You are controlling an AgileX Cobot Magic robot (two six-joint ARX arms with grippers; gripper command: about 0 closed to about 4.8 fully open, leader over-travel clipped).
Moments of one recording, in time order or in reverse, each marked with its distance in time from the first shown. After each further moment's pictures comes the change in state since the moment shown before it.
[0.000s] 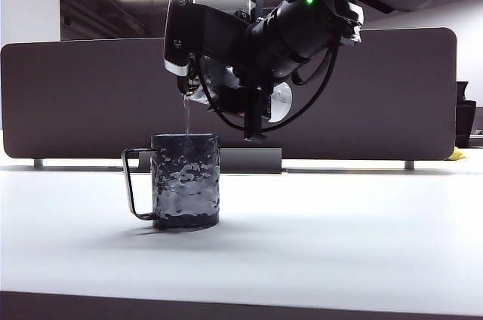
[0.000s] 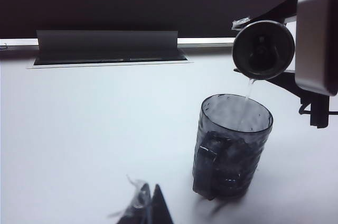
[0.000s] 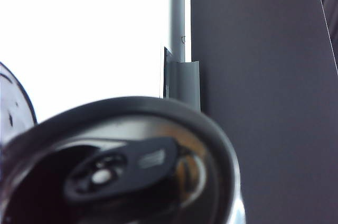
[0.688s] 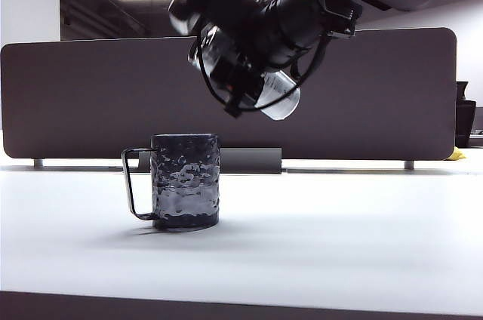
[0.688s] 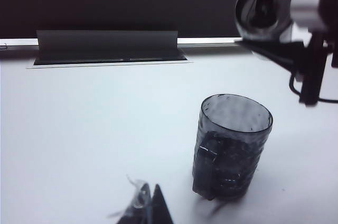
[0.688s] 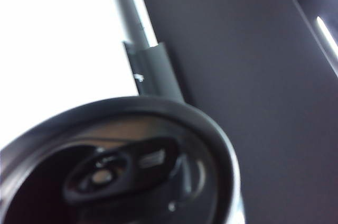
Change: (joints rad) left arm 0.000 0.000 0.000 0.000 0.000 0.000; right arm -0.001 0.000 0.002 0.120 0.109 0.333
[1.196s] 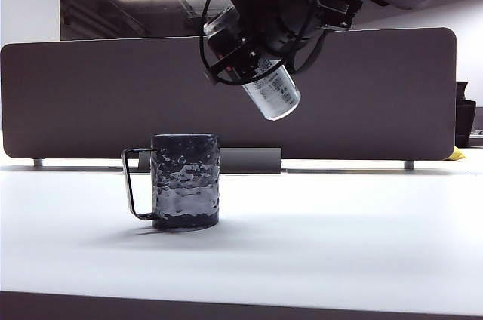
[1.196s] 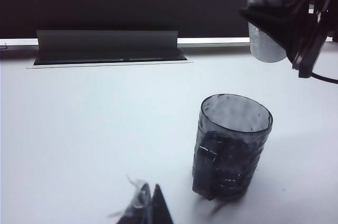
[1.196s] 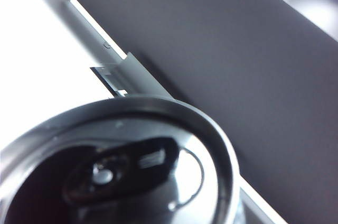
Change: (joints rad) left arm 0.000 0.000 0.000 0.000 0.000 0.000; right arm -0.002 -0.006 -0.002 0.083 0.097 0.369
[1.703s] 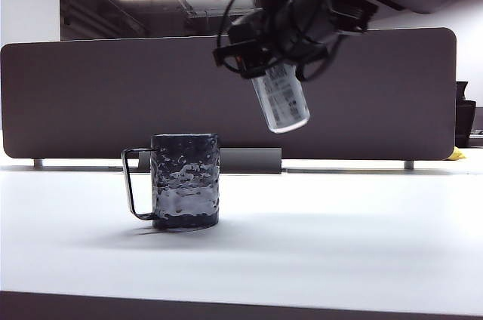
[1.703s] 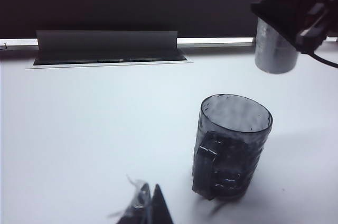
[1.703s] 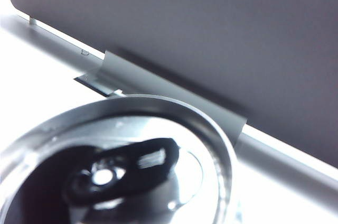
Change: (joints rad) left arm 0.000 0.000 0.000 0.000 0.000 0.000; right arm -0.031 -0.021 -0.048 0.016 0.080 0.345
